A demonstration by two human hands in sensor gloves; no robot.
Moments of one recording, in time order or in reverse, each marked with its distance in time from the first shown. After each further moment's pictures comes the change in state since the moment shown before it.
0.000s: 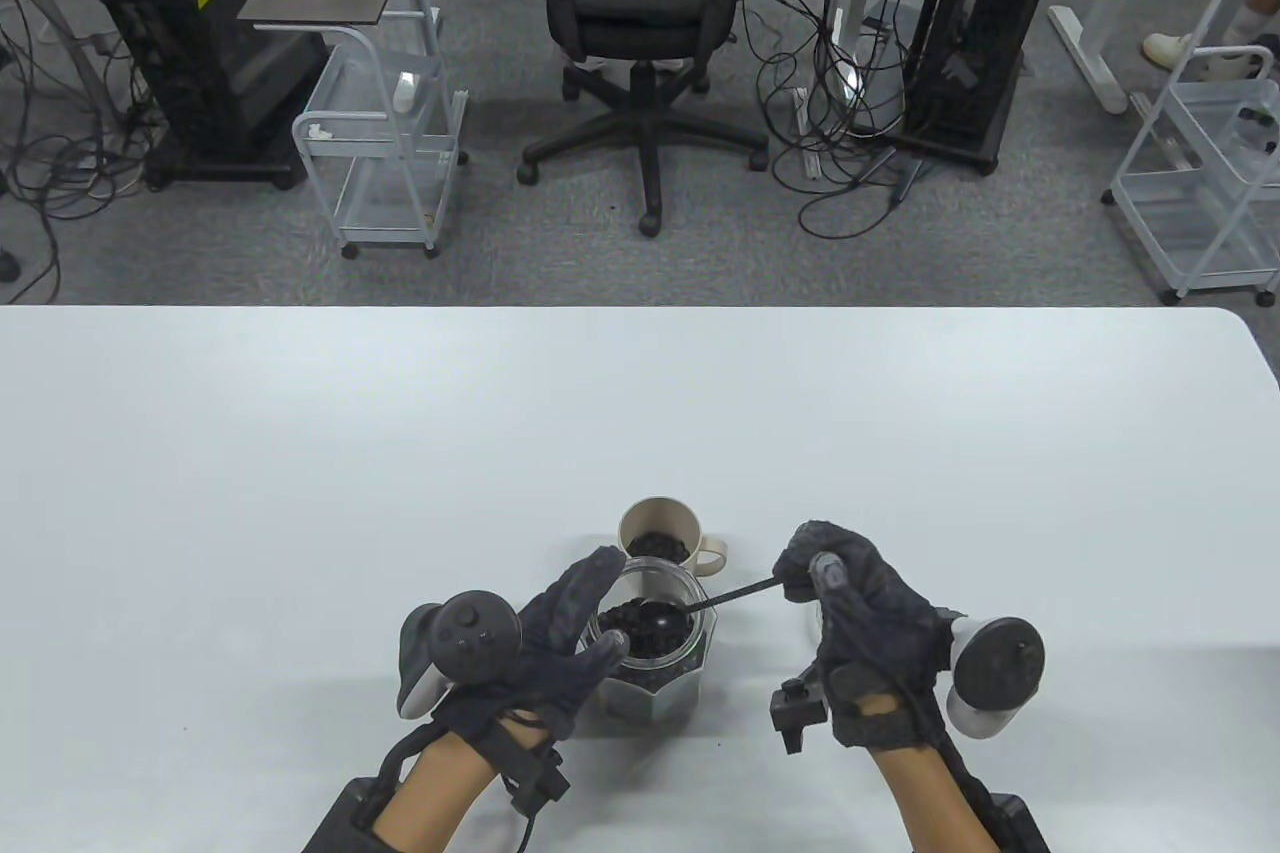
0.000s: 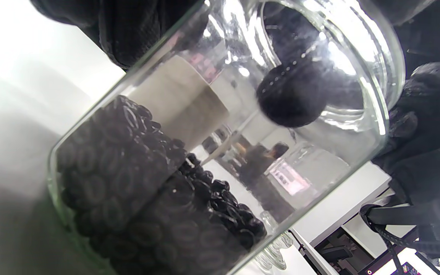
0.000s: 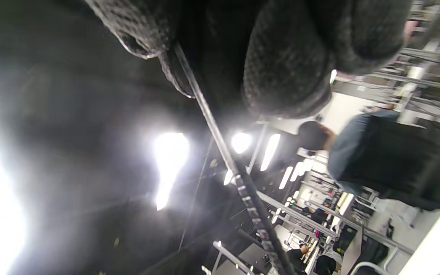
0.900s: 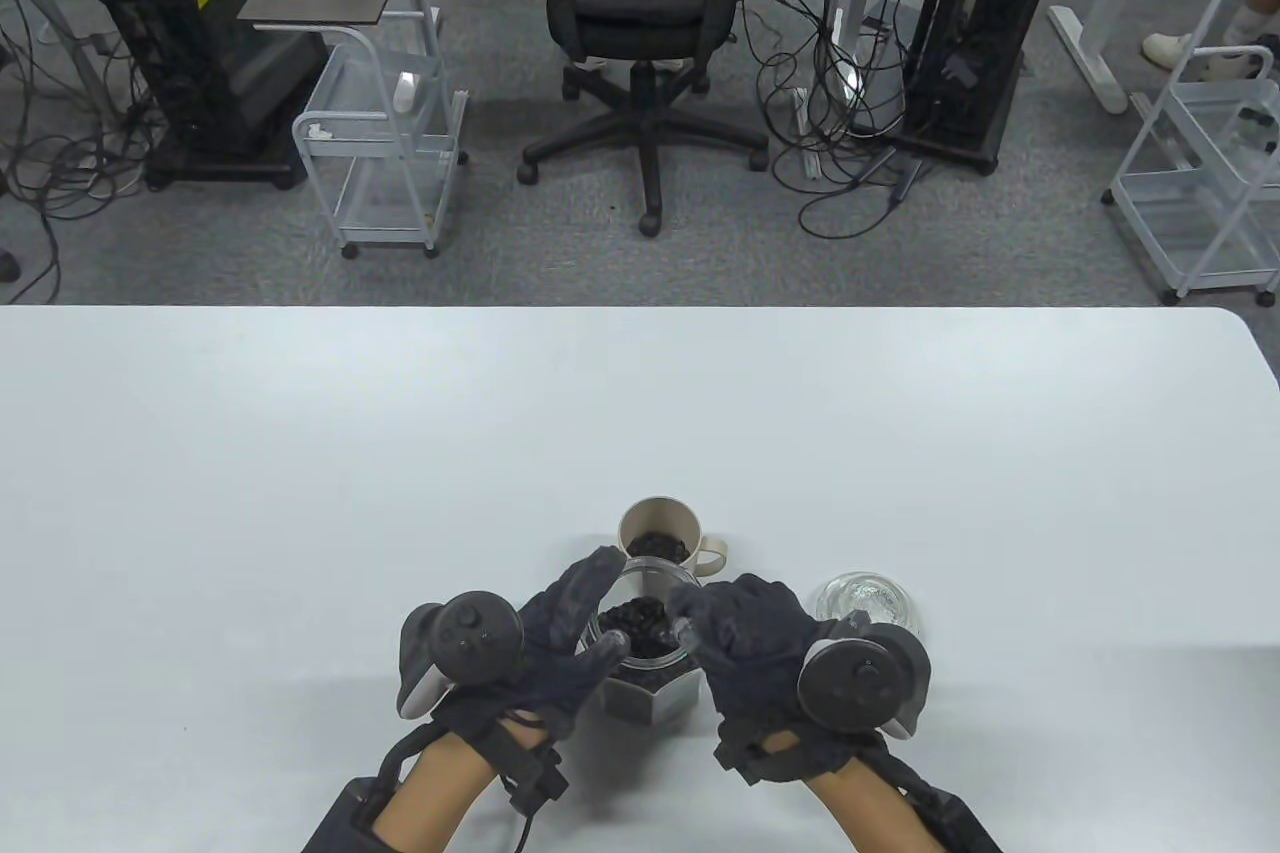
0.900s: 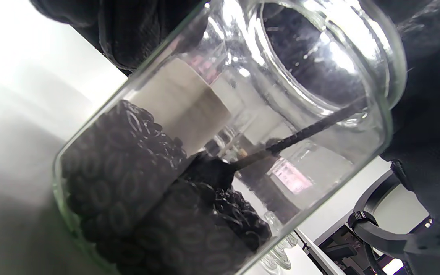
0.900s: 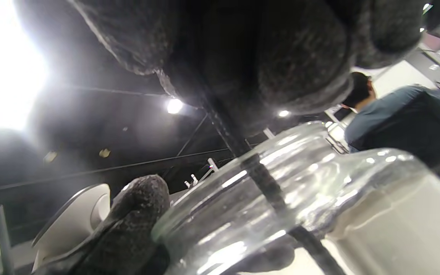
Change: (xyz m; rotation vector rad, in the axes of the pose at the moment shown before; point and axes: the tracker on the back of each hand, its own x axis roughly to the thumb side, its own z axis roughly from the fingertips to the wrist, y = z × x) left_hand 0.001 0.001 0.000 0.003 0.000 -0.026; right_hand 0.011 0.068 0.008 0.312 -0.062 0.262
